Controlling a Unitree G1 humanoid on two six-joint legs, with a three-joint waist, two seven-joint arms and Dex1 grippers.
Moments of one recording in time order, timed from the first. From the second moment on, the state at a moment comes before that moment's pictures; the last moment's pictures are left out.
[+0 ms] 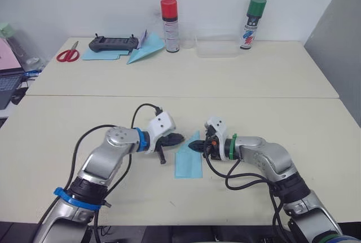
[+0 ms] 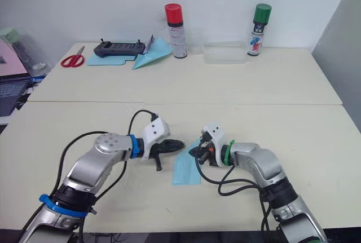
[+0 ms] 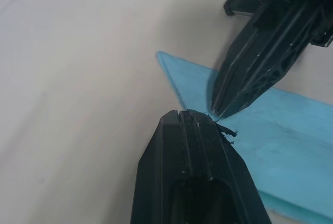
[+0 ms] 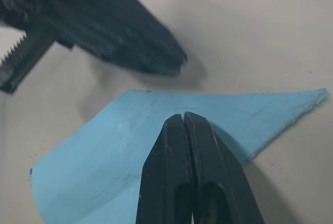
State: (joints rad) left arm -0.38 0.59 -0.27 -0.13 -0.16 0.53 -0.95; right arm -0.46 -0.32 0.32 -0.05 0.44 0.86 0.67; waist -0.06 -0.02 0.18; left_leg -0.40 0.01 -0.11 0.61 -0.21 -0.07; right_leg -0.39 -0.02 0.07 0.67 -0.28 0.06
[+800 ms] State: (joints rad) left arm -0.34 0.60 -0.32 -0.07 -0.08 0.35 -0.95; right arm -0.42 -0.31 0.33 0.05 0.25 0.56 0.61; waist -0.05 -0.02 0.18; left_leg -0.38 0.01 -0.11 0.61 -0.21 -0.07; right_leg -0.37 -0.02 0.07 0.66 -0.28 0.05
